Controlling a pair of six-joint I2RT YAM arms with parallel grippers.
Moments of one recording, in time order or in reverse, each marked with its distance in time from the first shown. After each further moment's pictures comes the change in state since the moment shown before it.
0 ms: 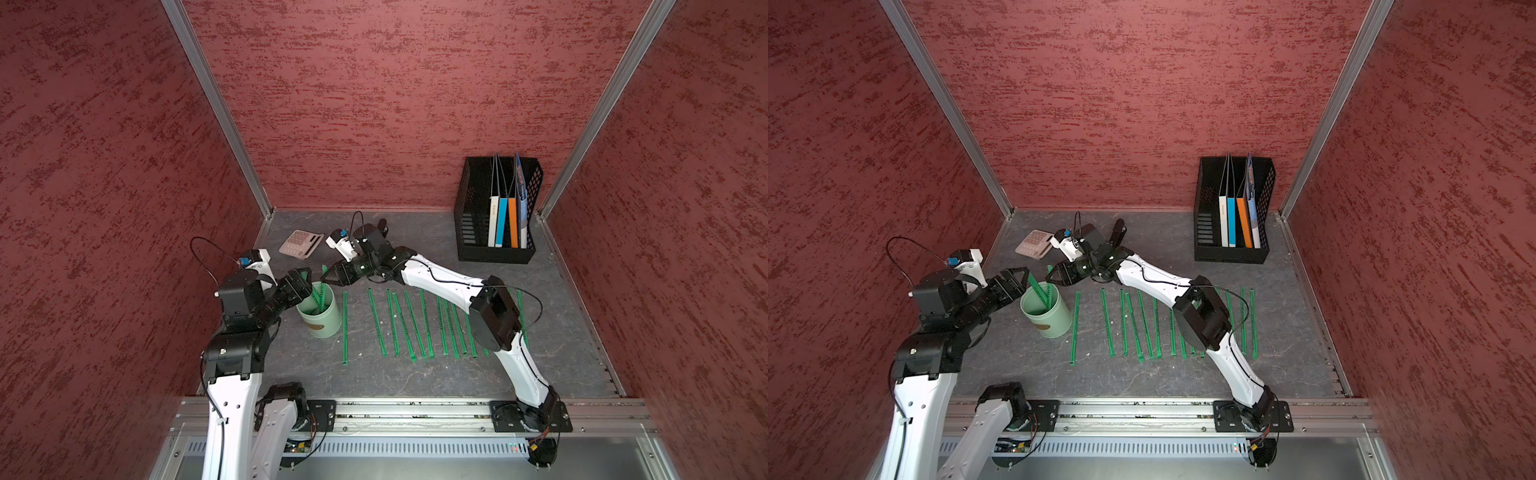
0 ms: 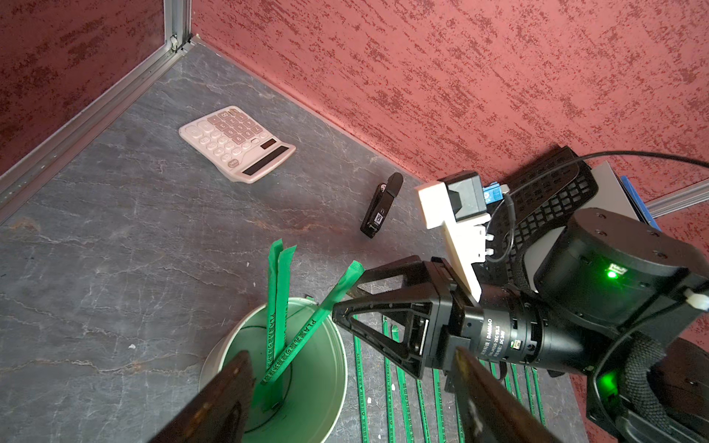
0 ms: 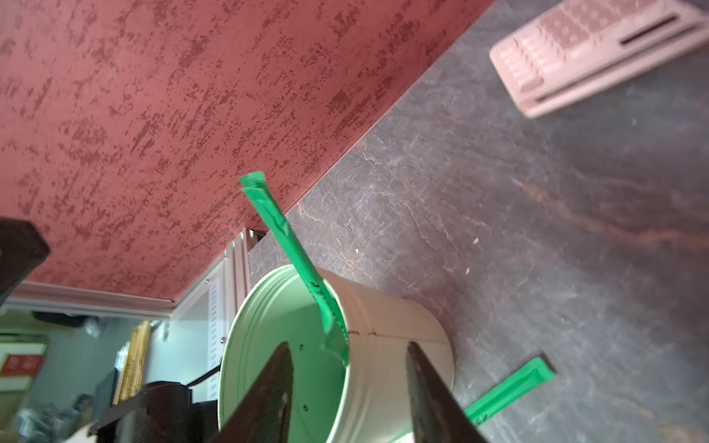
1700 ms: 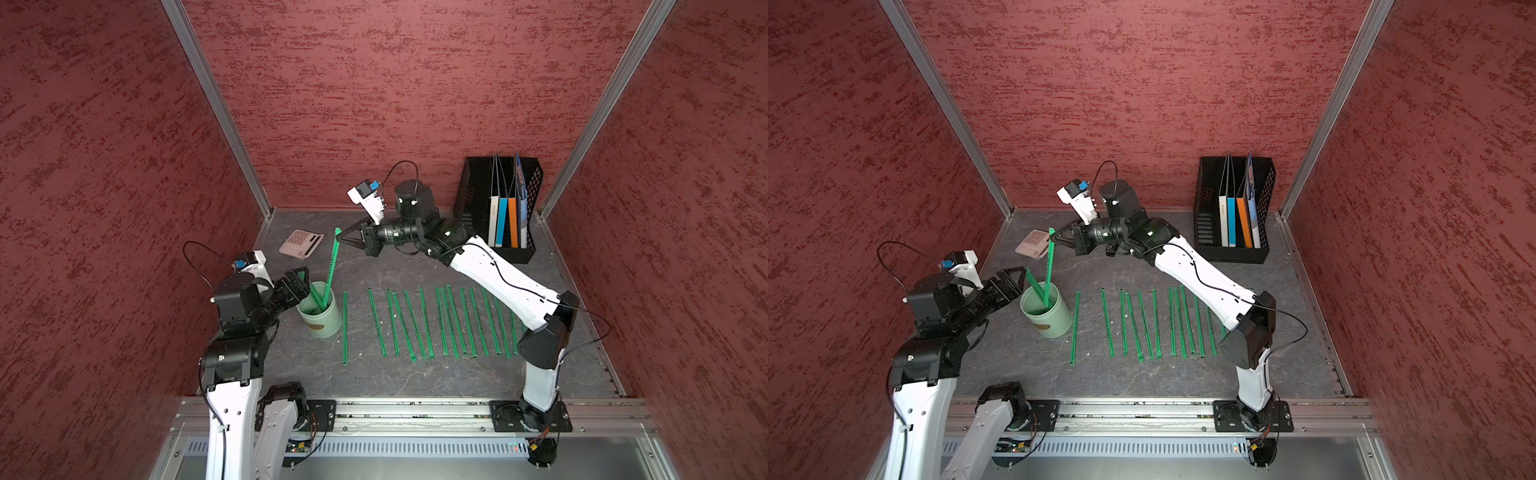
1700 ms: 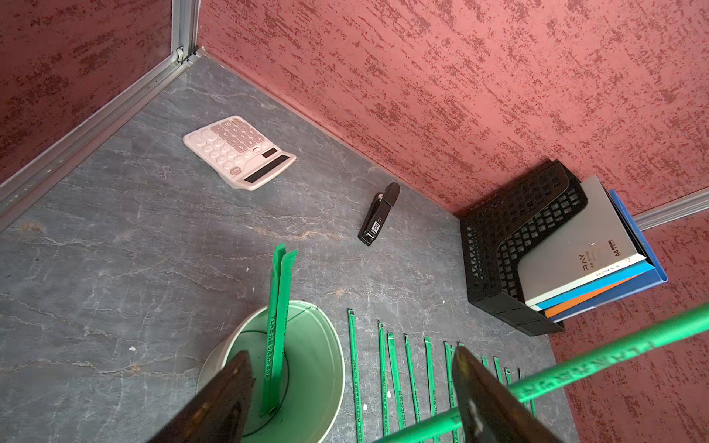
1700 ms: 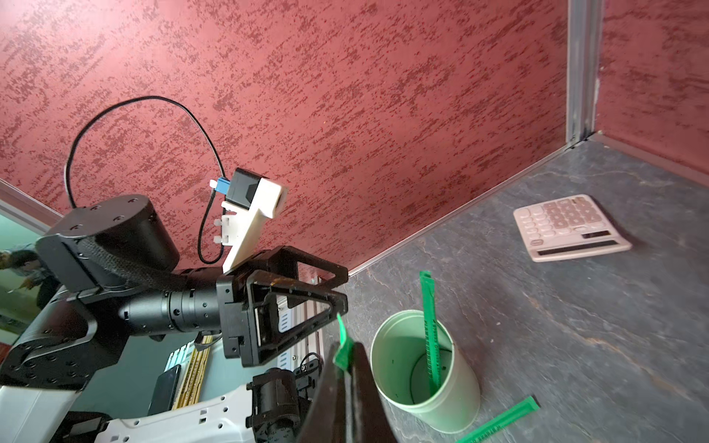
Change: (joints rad) left arm 0.028 -0.031 -0.004 0.005 0.013 -0.016; right arm -0.087 -0.377 0.058 -0.181 -0.091 -0.062
